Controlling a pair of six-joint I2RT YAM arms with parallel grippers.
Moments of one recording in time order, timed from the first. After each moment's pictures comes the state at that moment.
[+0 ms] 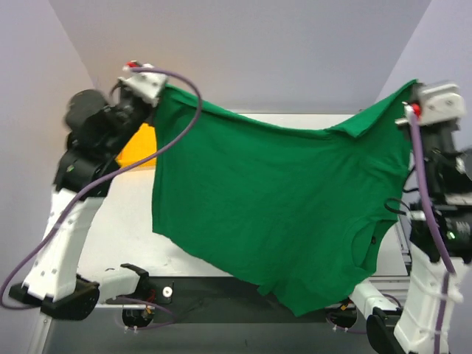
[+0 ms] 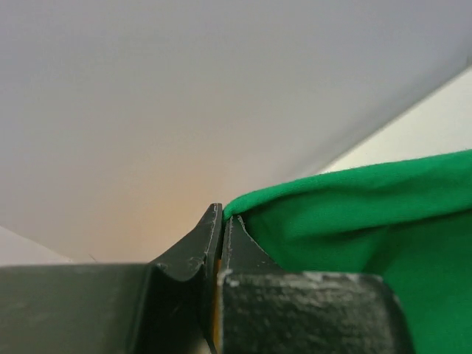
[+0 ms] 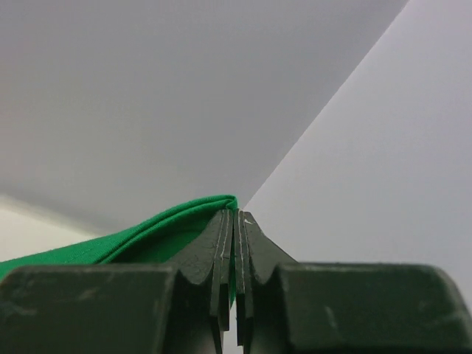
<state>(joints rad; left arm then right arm) -0.40 1.20 1.75 -0.45 0.05 0.40 -0.04 0.94 1.73 -0.41 -0.07 -0.57</state>
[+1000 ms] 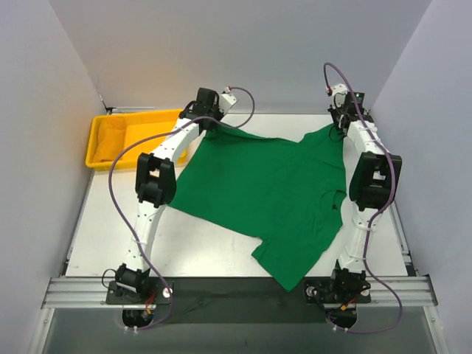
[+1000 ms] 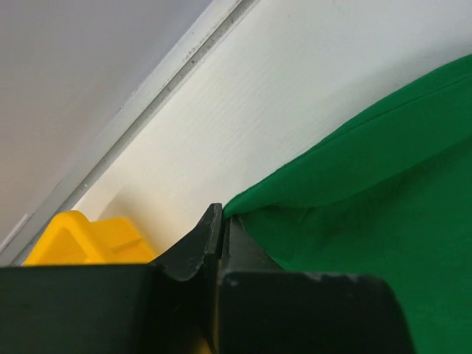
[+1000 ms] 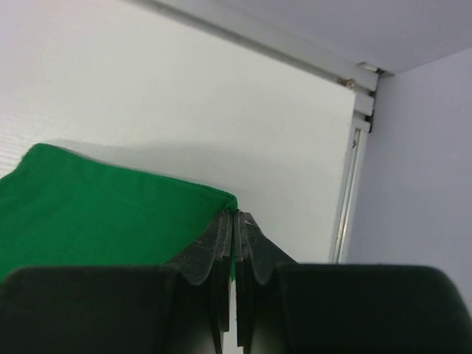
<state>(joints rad) -0.37 2.52 2.35 -0.50 -0.04 0.49 -0.10 2.21 1.81 -0.26 0.02 -0.52</state>
